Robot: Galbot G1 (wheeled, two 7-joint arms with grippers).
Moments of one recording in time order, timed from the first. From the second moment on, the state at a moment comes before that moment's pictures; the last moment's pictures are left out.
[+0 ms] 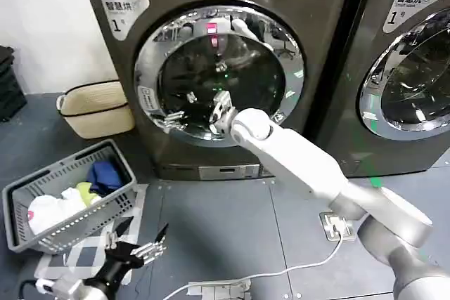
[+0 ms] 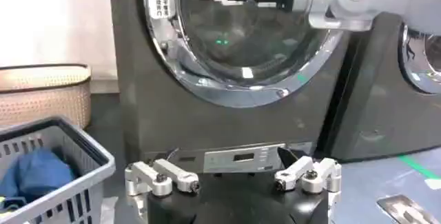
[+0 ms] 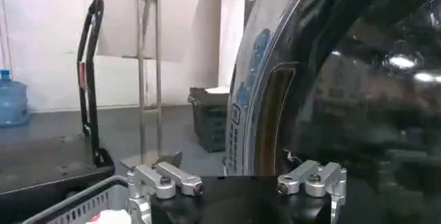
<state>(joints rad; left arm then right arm) 1.83 -1.37 -0.71 -2.40 -0.26 0.39 0.28 -0.05 1.29 -0.49 1.21 0.82 -0.13 -0.38</state>
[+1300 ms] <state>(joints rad) 1.84 -1.38 -0.71 -2.42 -0.27 0.39 0.27 0.00 1.43 -0.44 0.95 0.75 -0.09 -0.58</state>
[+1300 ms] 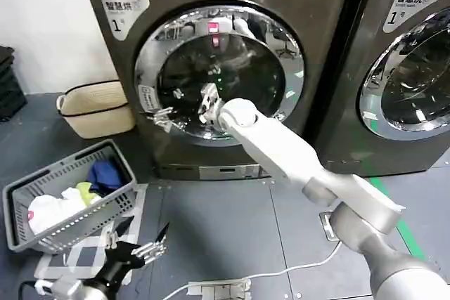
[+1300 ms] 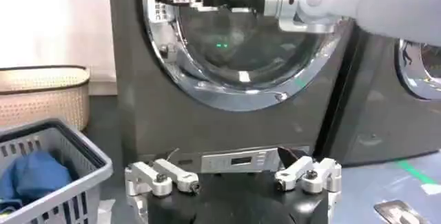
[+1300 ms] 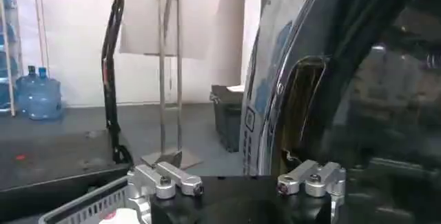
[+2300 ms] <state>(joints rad) 1.83 -1.38 -0.71 -2.42 -0.27 0.39 0.27 -0.02 1.39 -0.50 1.06 0.81 -0.13 -0.65</state>
